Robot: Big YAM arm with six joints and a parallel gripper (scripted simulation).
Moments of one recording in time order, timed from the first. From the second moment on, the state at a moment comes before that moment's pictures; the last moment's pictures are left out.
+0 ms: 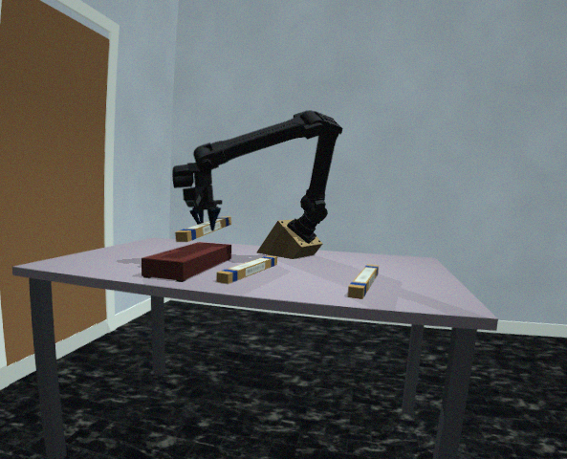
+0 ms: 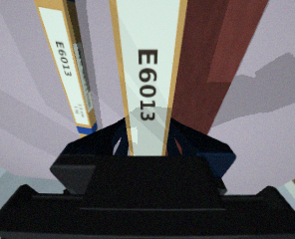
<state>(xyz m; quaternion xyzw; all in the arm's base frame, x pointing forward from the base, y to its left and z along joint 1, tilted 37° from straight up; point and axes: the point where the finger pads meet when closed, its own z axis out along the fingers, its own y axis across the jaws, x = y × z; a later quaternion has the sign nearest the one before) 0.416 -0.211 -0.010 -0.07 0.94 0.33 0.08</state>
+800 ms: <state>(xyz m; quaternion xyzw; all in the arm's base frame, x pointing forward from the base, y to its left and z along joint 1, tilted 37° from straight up) 0.416 -0.211 -0.012 -0.07 0.94 0.33 0.08</state>
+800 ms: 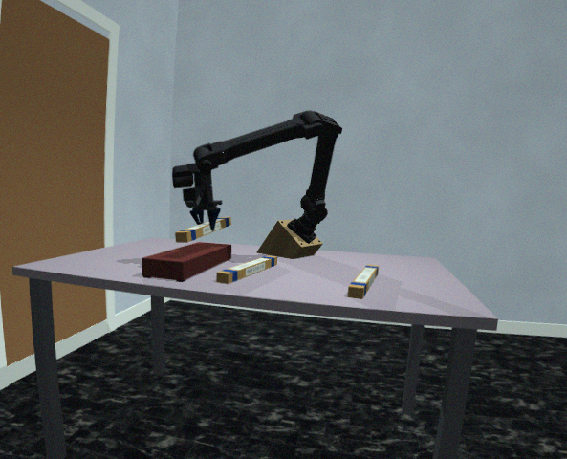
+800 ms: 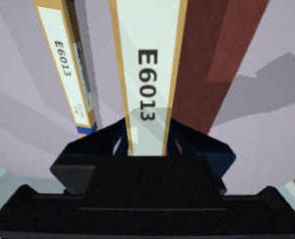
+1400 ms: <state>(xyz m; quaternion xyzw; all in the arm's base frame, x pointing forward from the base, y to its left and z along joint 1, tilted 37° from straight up) 0.416 -0.211 -0.014 -0.07 0.94 0.33 0.07</state>
